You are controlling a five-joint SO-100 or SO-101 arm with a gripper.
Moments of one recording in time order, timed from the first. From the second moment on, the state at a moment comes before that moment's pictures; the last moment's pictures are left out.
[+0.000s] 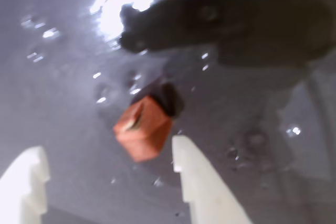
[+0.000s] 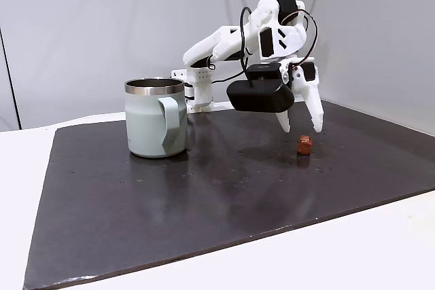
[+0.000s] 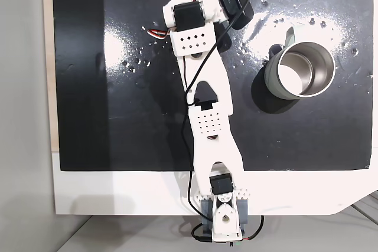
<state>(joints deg) -8.1 28.3 -4.5 102.7 -15.5</state>
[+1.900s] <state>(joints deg) -3.0 47.9 7.4 102.7 -16.3</state>
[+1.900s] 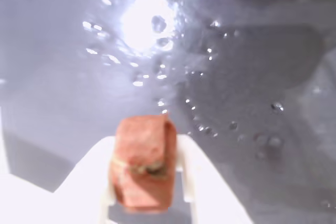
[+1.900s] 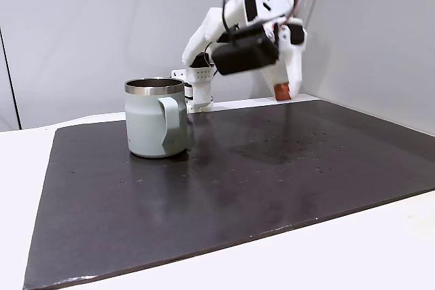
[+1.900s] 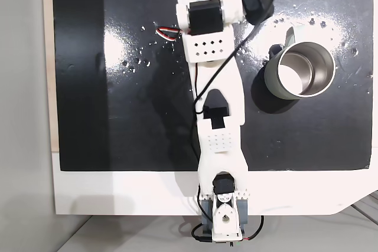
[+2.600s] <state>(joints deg) 13.3 87.4 42.2 102.7 -24.6</state>
